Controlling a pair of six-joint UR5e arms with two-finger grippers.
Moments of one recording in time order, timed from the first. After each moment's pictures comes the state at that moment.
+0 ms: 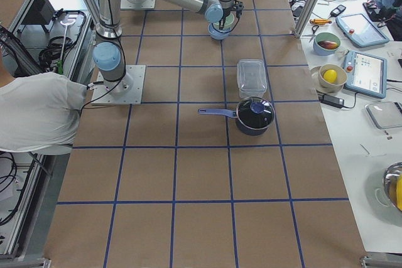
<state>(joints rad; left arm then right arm) -1.54 -1.52 -1.56 -1.59 1.58 0.16 1.80 -1.22 1.74 -2.13 -1.41 0.36</state>
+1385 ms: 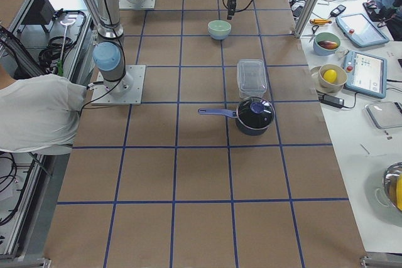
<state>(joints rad) -1.54 -1.53 -1.56 -1.58 1.58 0.15 1.64 -1.38 1.38 -1.51 -1.53 0.05</state>
